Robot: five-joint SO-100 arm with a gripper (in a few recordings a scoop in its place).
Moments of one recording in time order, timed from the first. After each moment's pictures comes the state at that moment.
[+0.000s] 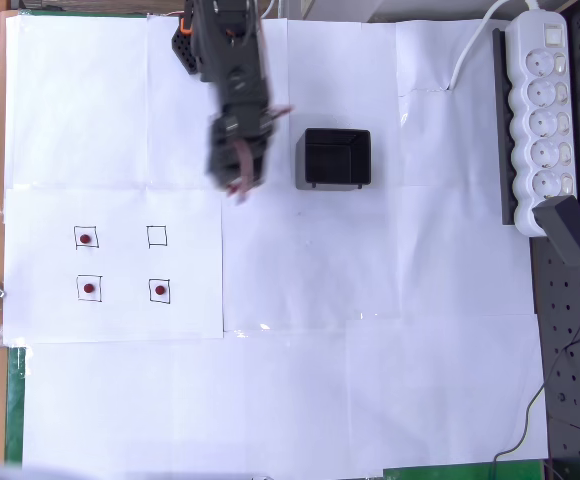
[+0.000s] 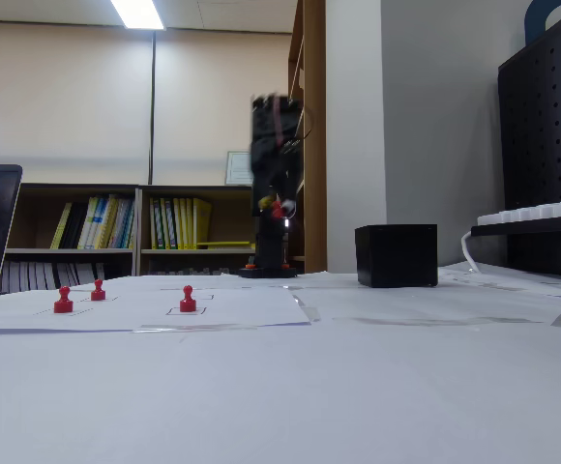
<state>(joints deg) -21.5 75.7 105.9 100.7 -111.0</state>
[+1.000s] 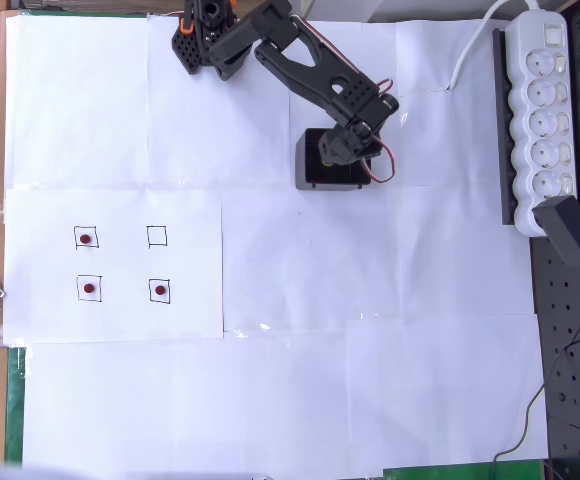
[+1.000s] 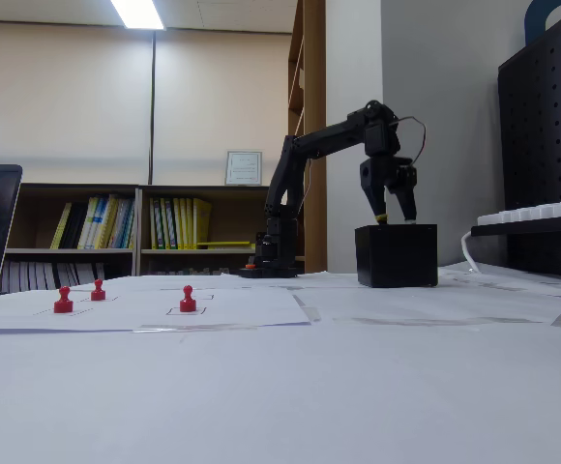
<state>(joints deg) -41.9 96.8 124.5 99.1 -118.1</state>
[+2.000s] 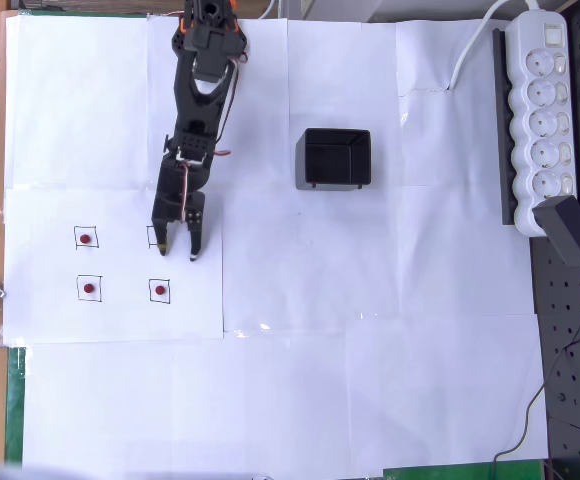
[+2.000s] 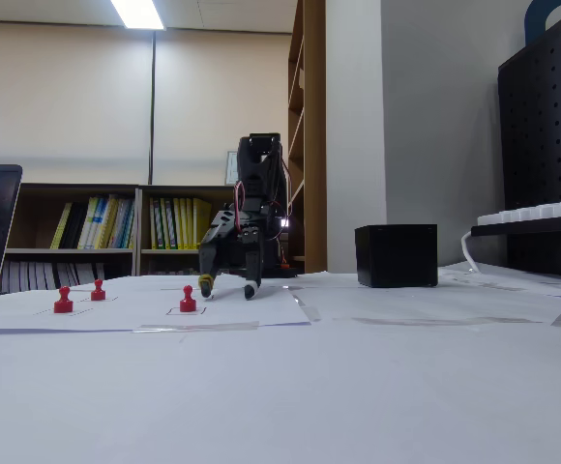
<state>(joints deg) 11.7 109.5 54.7 -27.2 -88.8</state>
